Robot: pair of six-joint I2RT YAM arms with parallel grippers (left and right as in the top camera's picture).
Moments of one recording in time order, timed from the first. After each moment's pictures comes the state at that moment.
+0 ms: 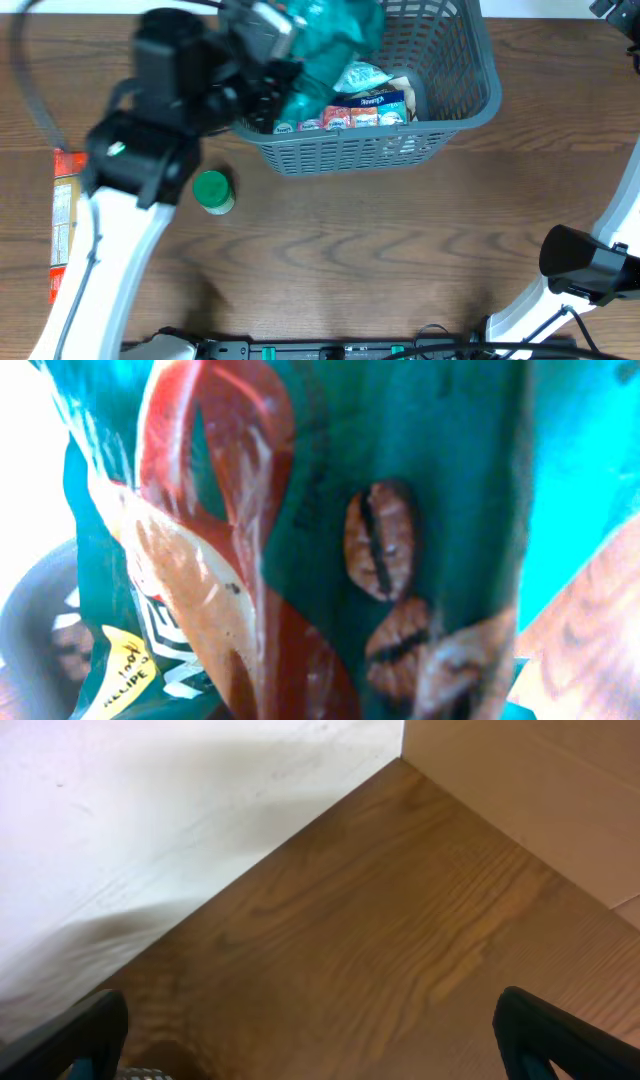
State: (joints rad) left arm -0.36 1.42 1.66 -0.74 0.39 0.21; right arm -0.31 1.94 2.45 -1.21 0.18 0.38
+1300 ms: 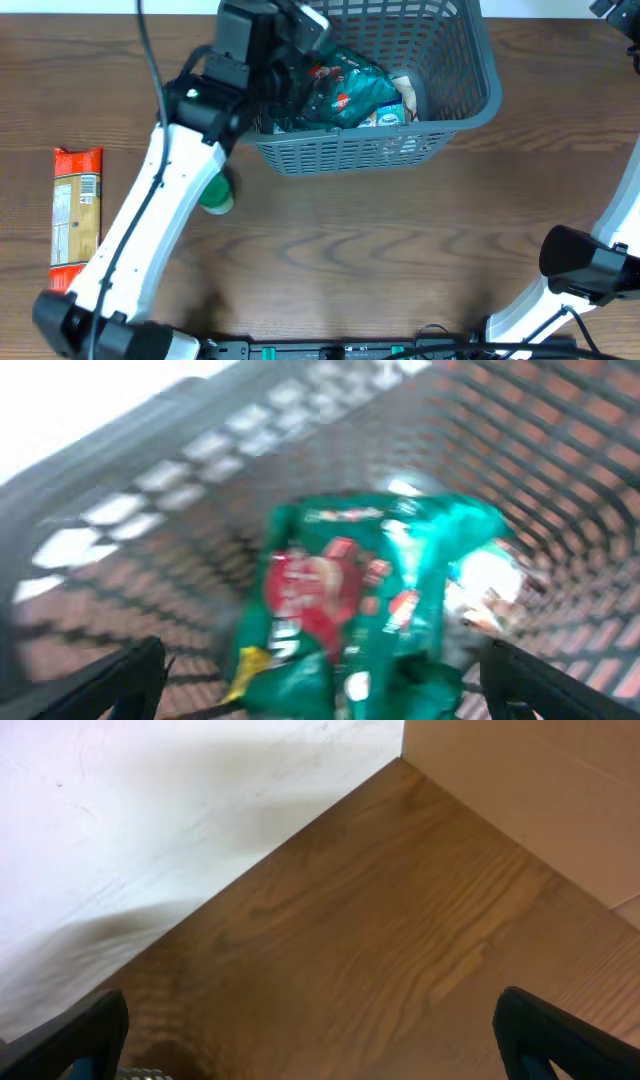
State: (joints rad) left arm -0.39 1.60 1.69 -0.73 0.12 0.19; right arm -0.31 1.94 2.45 -1.21 0.18 0.38
